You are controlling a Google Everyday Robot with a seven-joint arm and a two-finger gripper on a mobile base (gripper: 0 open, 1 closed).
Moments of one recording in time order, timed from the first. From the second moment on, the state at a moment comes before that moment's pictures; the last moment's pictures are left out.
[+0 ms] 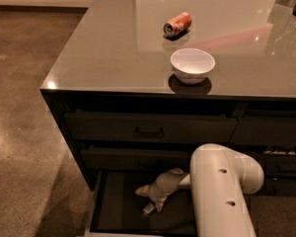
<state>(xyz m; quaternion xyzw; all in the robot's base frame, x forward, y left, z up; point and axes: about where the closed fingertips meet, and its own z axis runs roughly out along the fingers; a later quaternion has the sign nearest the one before) 0.554 -0.026 0.151 -0.94 0.27 0.03 0.19</state>
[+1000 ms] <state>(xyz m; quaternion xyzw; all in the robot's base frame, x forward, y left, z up) 0.572 -0.039 0.147 -0.94 0.30 0.03 0.19</state>
